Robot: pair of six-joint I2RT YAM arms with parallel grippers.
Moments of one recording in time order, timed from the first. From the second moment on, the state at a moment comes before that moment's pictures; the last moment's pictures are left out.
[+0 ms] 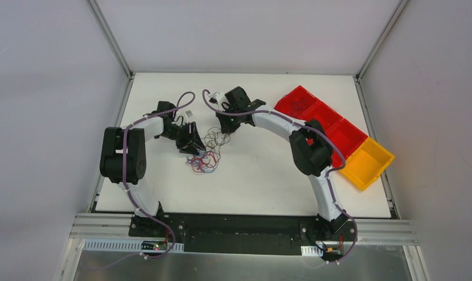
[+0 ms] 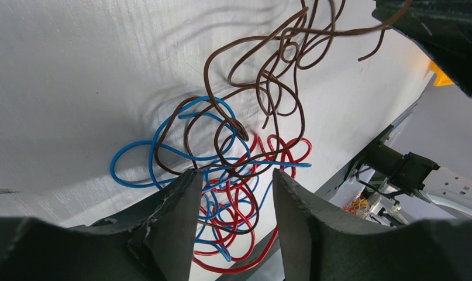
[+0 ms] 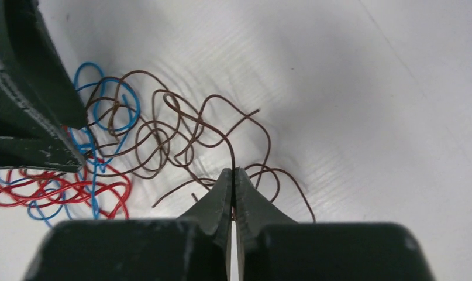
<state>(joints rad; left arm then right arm) -0.05 1.77 1.02 -0.53 0.70 -0.27 0.73 2.21 1.79 -0.48 -0.31 -0.06</state>
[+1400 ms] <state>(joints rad) -0.03 1.45 1.04 -0.45 0.80 -0.16 0.57 1.43 1.80 -0.33 -0.12 -0.18</state>
